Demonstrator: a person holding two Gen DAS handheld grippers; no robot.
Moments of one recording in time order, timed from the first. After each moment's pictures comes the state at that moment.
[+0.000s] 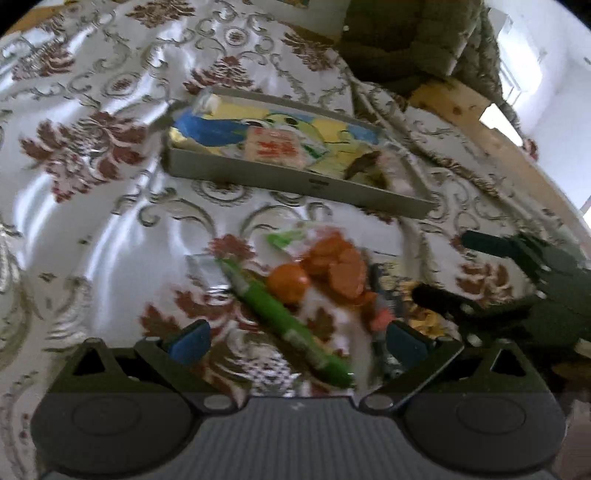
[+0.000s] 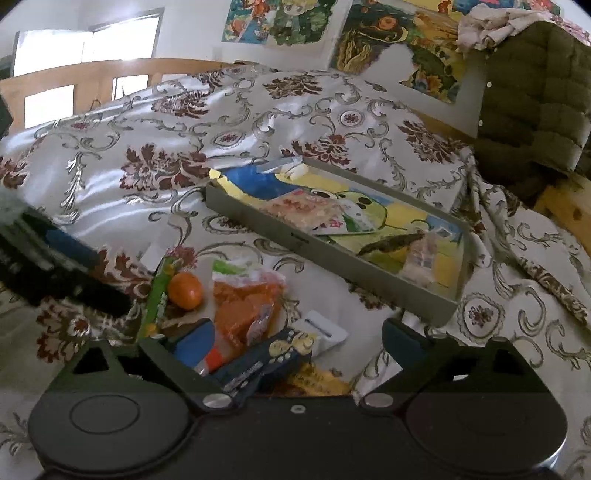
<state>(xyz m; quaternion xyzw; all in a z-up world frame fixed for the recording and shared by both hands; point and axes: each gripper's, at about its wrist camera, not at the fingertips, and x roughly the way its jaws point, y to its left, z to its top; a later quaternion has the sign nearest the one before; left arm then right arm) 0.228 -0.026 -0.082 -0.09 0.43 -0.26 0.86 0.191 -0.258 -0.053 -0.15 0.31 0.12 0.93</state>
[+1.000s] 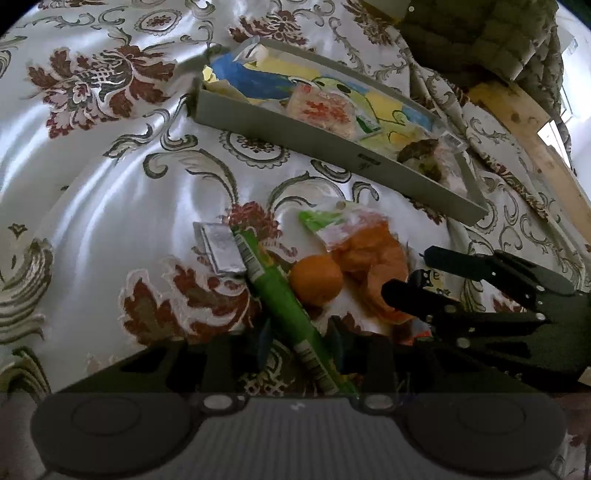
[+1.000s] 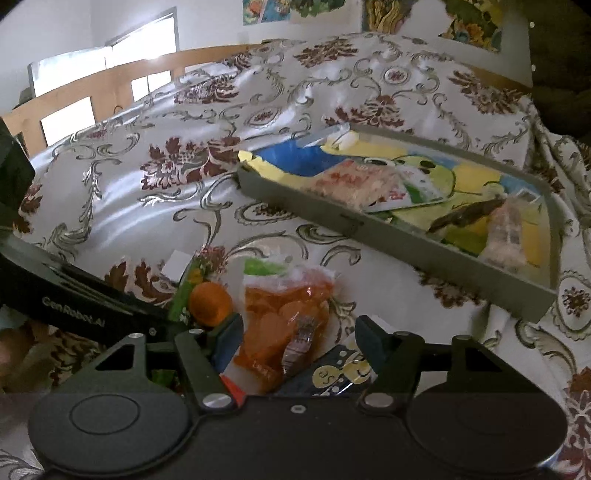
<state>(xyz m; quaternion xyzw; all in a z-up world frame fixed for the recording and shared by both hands) 0.264 -0.038 -0.115 -0.14 0.50 -0.19 0.83 0.246 -0.251 -0.084 -0.07 0.37 0.21 0.90</state>
